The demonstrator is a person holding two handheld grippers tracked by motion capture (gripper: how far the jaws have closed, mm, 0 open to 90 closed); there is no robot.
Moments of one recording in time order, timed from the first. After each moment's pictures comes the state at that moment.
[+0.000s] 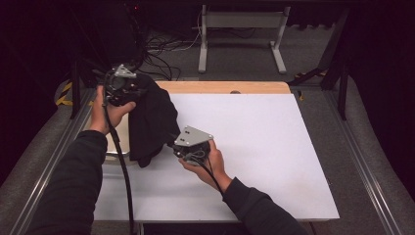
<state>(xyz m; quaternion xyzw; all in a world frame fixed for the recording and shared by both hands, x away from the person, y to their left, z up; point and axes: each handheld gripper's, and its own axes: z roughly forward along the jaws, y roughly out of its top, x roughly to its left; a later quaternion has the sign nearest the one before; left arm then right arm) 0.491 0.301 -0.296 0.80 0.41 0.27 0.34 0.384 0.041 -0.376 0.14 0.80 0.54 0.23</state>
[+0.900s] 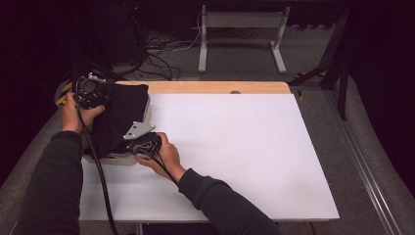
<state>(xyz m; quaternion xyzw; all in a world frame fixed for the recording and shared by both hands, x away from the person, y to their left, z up) 0.522 0.392 -0.346 0.79 0.50 0.27 0.23 0.411 0.167 -0.400 0.12 0.84 0.50 0.16</state>
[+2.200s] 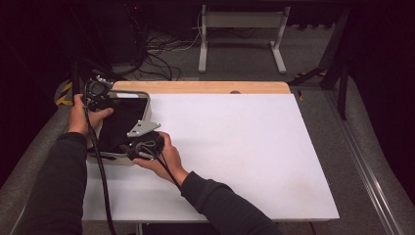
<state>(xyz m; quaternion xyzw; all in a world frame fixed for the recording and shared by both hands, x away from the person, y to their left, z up) 0.526 0.373 -0.358 0.80 0.50 0.26 0.21 0.406 0.152 -0.393 0.16 0.83 0.52 0.13</state>
